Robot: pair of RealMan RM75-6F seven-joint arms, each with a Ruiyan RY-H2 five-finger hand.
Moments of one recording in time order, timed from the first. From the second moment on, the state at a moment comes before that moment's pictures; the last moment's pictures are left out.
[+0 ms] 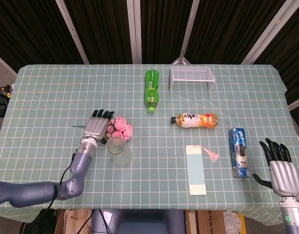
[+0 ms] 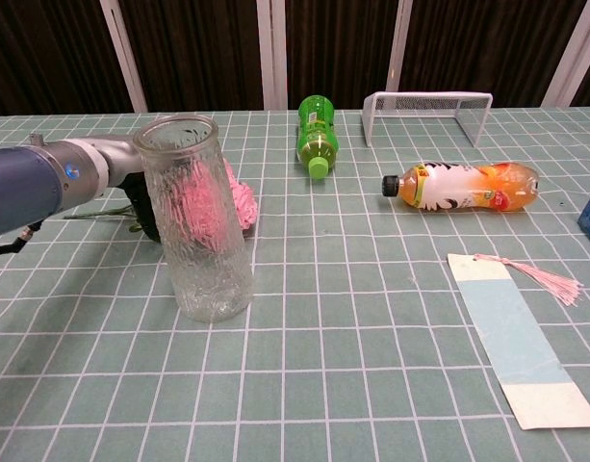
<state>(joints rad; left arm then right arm) -0.95 -1.63 -0.22 -1.47 0.50 1.04 0.82 0.08 -1.12 0.07 -1.66 -1.43 1.43 -0.11</state>
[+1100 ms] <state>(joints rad) -0.98 -1.76 -0.20 -1.31 0.58 1.07 0.85 0.08 -1.12 0.07 -1.66 -1.42 1.43 -0.10</state>
